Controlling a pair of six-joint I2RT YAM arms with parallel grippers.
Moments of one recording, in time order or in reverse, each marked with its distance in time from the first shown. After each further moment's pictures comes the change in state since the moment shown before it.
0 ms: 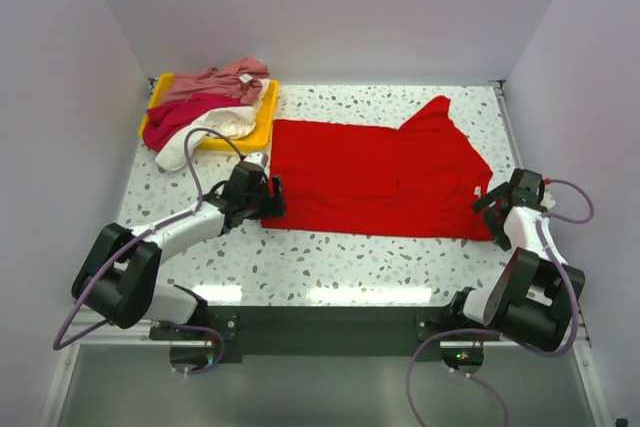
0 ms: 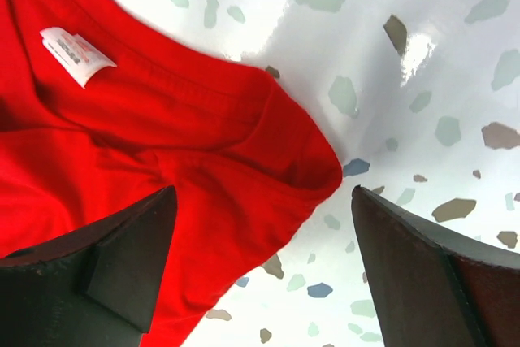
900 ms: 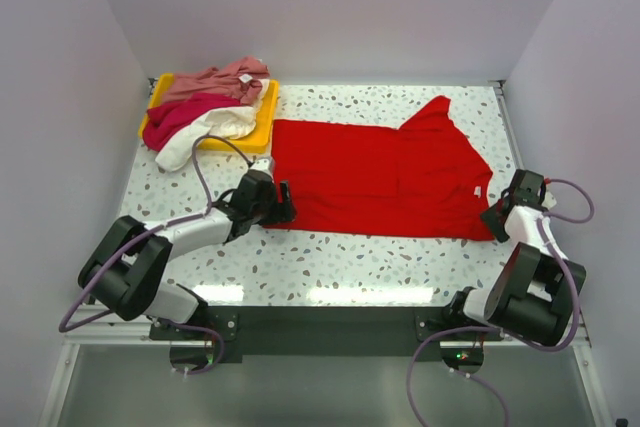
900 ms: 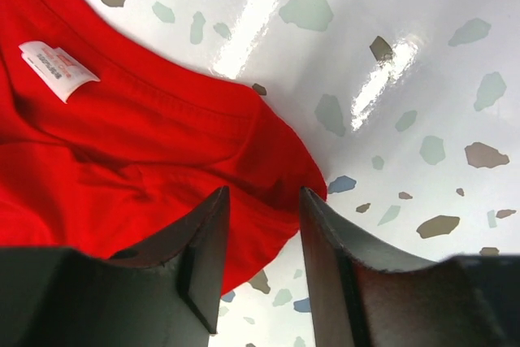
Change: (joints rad) left arm -0.066 0.058 -0.058 0.151 0.005 -0.077; right arm -0.018 0.033 0.002 0.031 0.016 -0.048
